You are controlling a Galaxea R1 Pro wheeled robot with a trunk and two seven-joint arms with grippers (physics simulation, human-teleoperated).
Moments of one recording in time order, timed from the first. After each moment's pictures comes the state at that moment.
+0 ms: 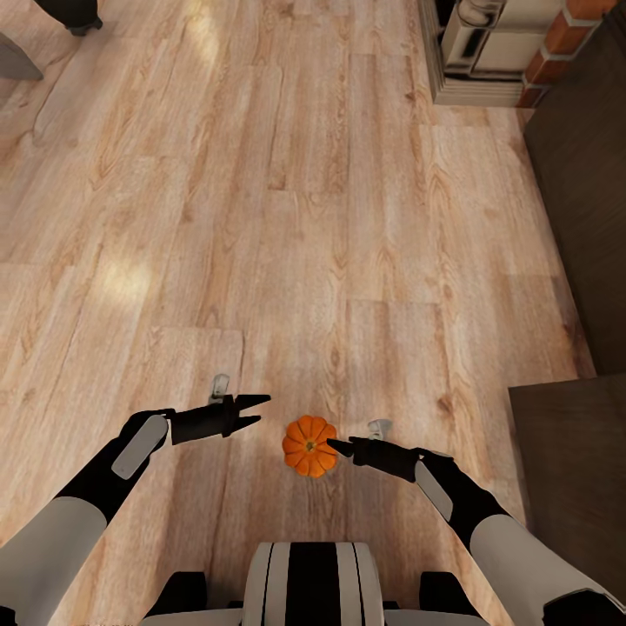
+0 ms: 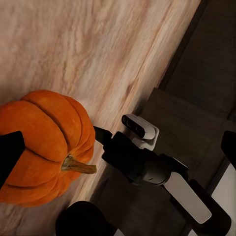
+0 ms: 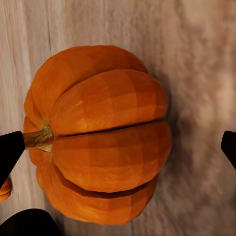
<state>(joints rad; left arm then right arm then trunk) -0.76 0.25 -0.27 -0.85 1.03 0.89 -0.63 -0.74 -0.06 0.28 -0.54 -0.49 0.25 0.74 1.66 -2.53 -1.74</state>
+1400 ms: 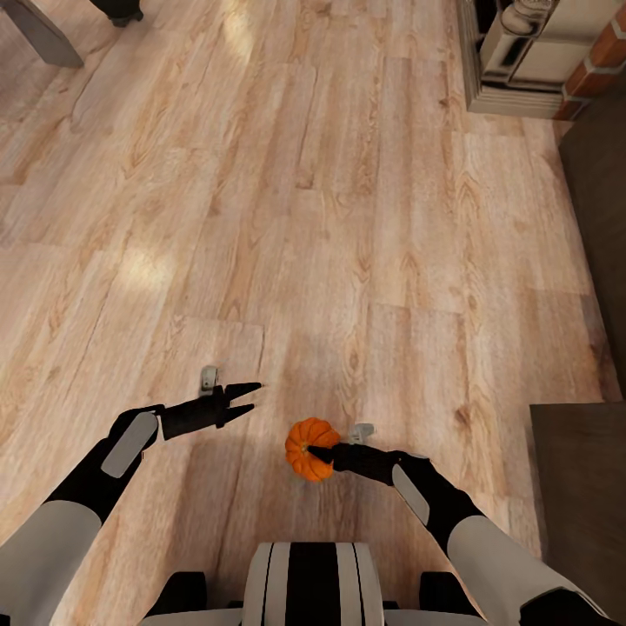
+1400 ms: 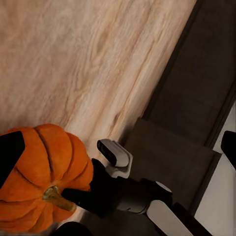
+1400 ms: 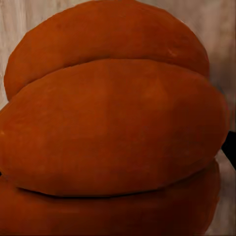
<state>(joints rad) -0.74 0.24 -0.18 -0.90 1.04 0.89 -0.63 -0.74 0.02 0.31 -0.53 -0.44 0.26 0.64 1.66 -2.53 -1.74</state>
